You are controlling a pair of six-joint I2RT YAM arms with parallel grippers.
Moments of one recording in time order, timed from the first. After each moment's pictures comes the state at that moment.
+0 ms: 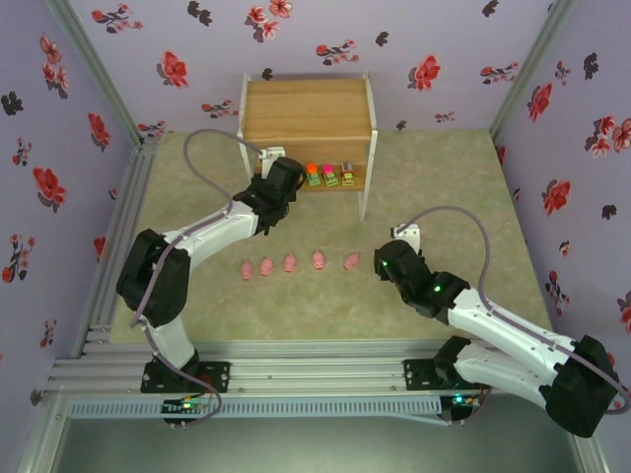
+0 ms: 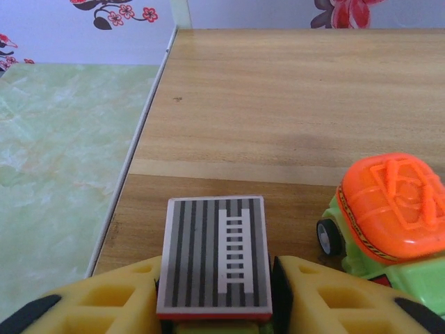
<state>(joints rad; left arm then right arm) -0.66 1.77 1.31 -0.20 -0.65 -0.40 0.78 0.94 0.58 -0.42 0.52 0.55</state>
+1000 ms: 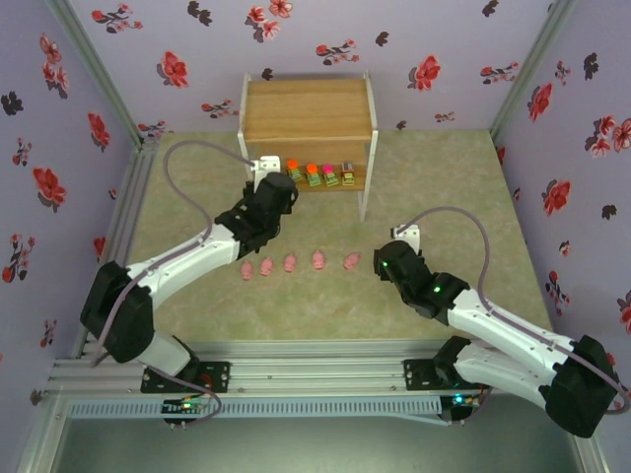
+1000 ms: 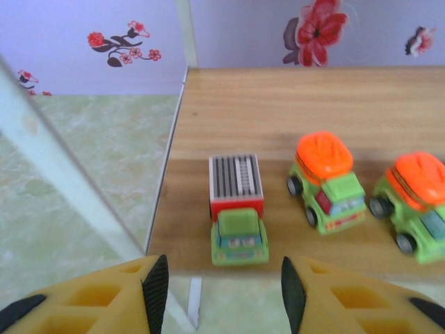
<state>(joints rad) -0.77 1.48 1.11 -0.18 -0.71 -0.36 0.78 0.94 0.56 -0.39 0.52 0.55</state>
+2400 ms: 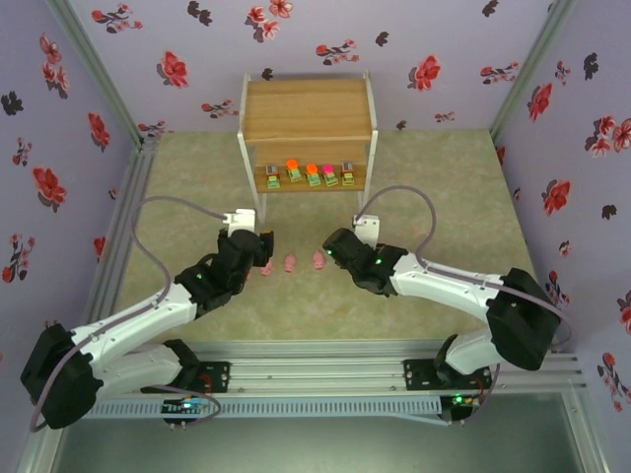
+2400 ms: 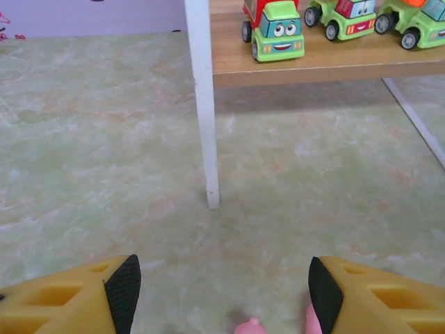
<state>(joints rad) -0.82 1.05 0.63 -0.14 -0.61 -0.38 0.94 1.43 0.89 -0.48 0.59 0.85</state>
